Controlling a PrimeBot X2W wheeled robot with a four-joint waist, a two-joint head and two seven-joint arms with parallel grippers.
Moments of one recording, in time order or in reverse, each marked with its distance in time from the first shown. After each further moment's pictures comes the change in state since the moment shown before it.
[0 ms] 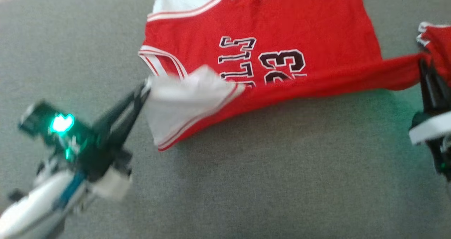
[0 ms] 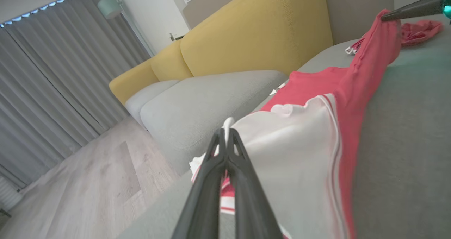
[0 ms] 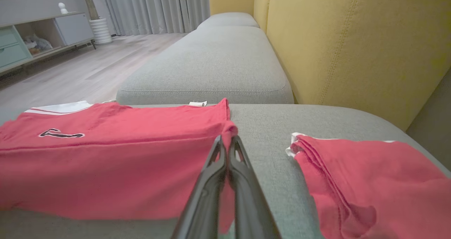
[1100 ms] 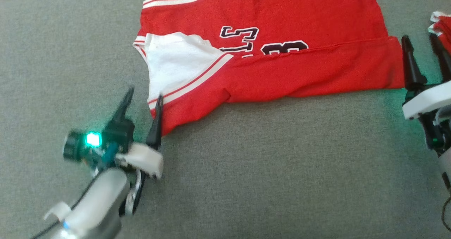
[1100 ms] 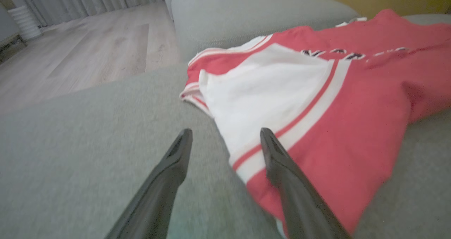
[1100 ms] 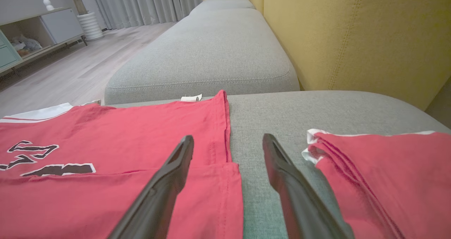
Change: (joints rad) left arm -0.001 -0.387 0.097 0.466 -0.218 0.063 0.019; right arm -0.215 0.022 0.112 0.196 0.086 0.000 0.001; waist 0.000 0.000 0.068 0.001
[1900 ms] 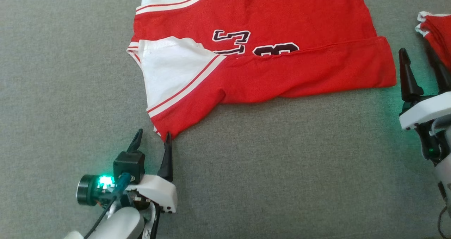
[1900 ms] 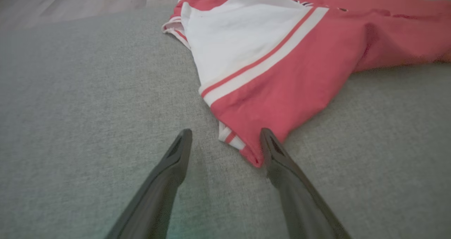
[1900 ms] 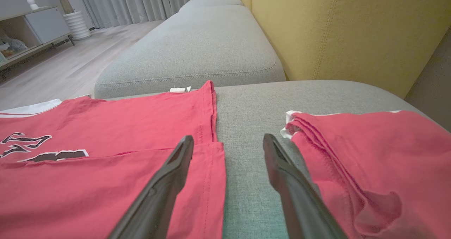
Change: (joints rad) left arm 0.229 0.004 -0.006 -0.238 -0.057 0.204 0.152; right arm 0.061 0.028 -0.050 -0.003 -0.036 0.000 0.000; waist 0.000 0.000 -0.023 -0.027
